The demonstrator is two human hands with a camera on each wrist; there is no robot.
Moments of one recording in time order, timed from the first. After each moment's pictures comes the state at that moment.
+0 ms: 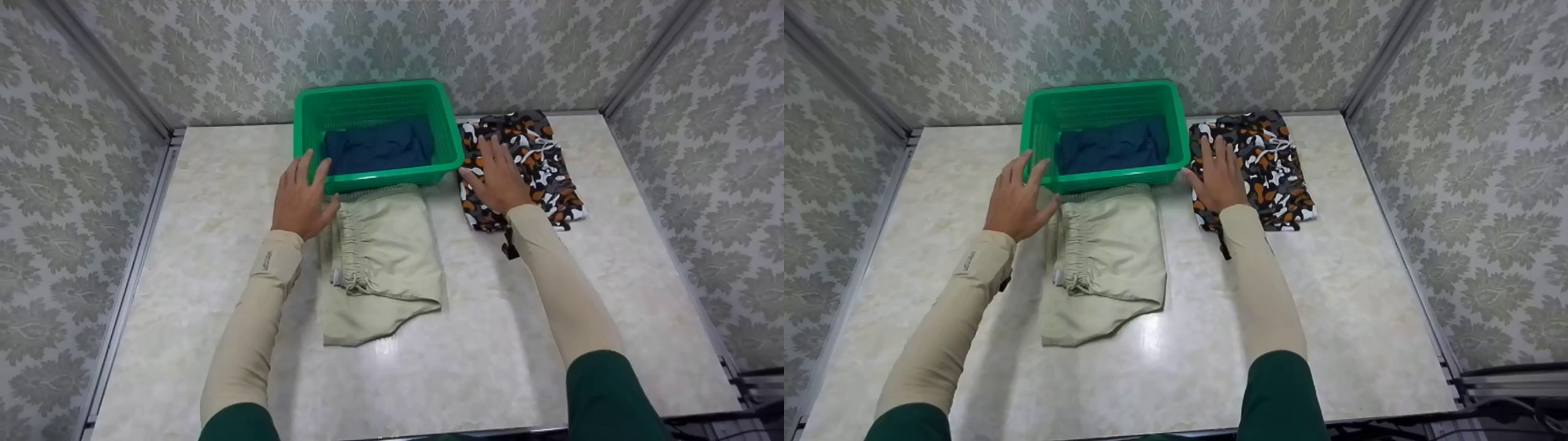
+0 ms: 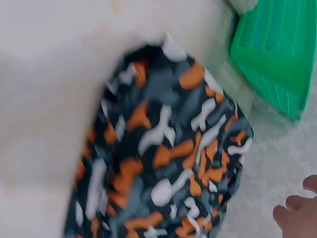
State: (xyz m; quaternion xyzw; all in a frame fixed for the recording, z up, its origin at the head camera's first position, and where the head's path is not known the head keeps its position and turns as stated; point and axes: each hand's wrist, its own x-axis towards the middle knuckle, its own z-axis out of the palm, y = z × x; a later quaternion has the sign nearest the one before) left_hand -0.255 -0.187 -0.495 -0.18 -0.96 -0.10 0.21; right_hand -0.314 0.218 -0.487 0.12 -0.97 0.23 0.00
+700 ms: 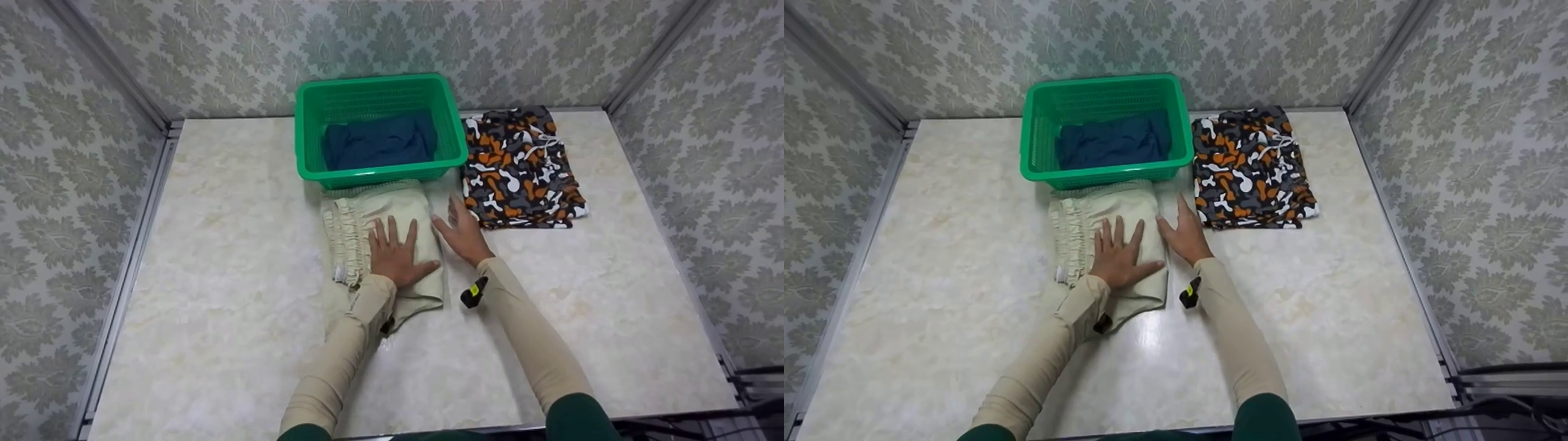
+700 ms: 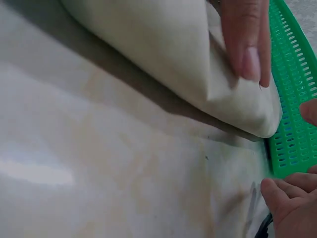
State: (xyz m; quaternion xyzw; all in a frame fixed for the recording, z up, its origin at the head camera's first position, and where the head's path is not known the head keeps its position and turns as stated) left_hand -0.189 -0.031 -0.569 -0.11 -0.98 -0.14 -0.11; right_hand -0.244 0.154 -0.568 0.07 -0.84 0.54 -0.06
